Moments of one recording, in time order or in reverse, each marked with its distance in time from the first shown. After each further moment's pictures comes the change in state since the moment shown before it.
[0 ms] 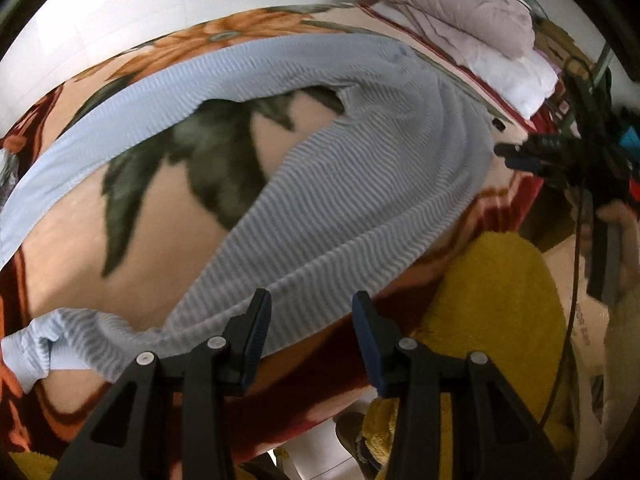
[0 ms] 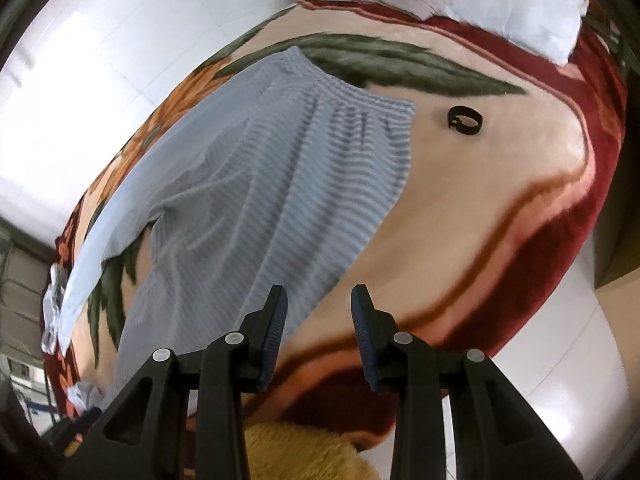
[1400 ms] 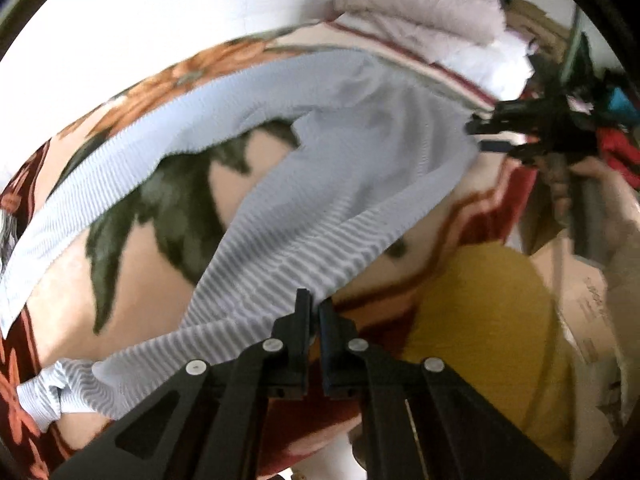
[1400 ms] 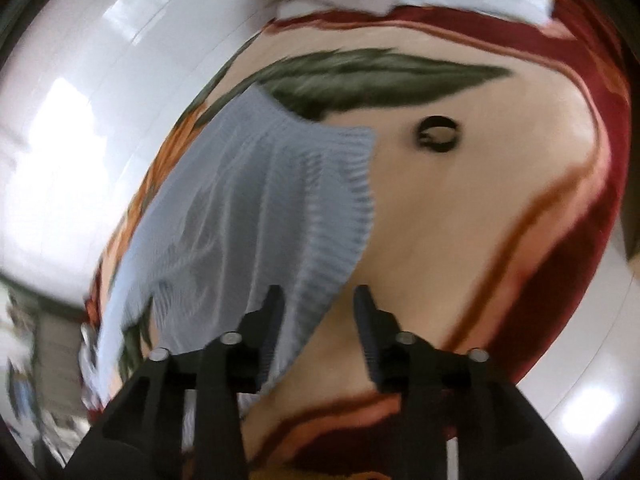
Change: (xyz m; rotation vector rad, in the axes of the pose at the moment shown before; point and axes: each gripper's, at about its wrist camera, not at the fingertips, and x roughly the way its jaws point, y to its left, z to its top) left arm -0.012 -0.039 0.015 0.130 -0.097 0.031; right arm 0.014 -0.056 0.029 0.221 -0.065 0.123
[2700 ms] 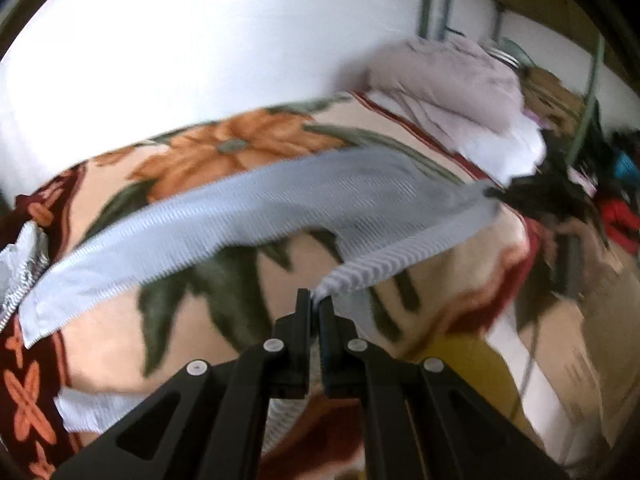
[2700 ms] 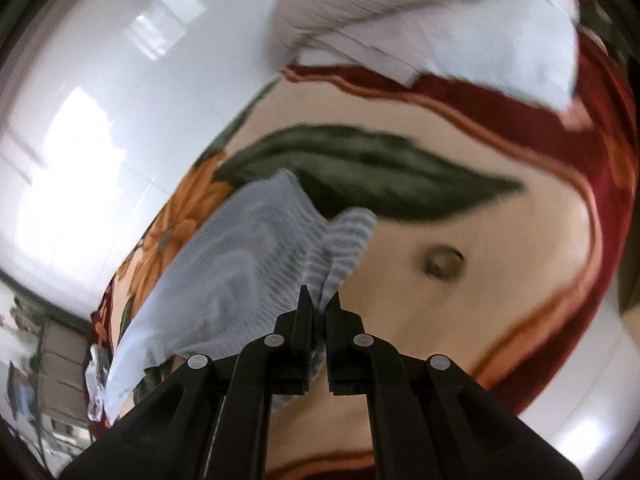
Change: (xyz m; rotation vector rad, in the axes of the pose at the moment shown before) left arm -0.063 0.042 0.061 -0.149 -0.210 0.051; right arm -0.035 0.036 0.070 -0.118 -0.103 0.007
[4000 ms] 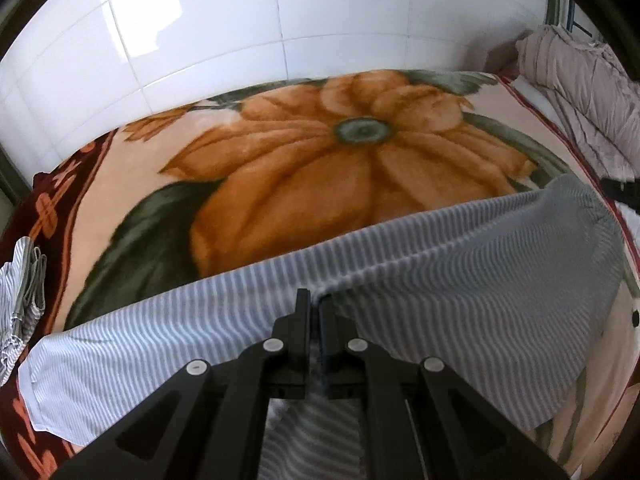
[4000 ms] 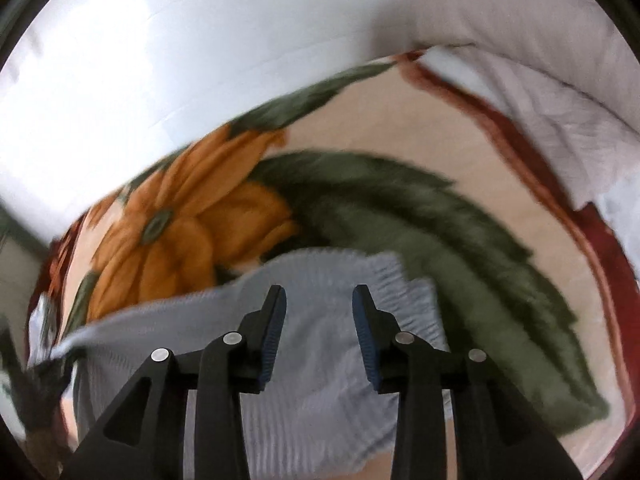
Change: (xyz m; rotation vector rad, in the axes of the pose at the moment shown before) left arm 0.227 0.150 0.106 -0.125 0.152 0.252; right arm 0.165 0.146 0.088 -0.385 0.136 -0.046
